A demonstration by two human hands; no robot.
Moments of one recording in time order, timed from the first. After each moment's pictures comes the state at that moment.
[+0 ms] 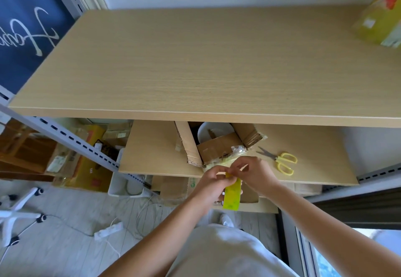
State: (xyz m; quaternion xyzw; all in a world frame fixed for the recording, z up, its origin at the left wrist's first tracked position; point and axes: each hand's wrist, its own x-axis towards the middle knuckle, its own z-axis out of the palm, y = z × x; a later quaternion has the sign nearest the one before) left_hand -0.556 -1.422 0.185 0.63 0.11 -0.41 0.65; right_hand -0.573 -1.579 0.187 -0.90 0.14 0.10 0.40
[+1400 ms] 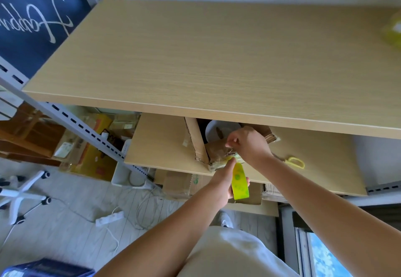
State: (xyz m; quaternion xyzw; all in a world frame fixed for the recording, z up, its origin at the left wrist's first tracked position) left_hand -0.541 -1.457 0.172 0.55 0.33 -0.42 0.64; right_hand -0.495 -1.576 0.201 -0.97 0.01 0.05 0.23
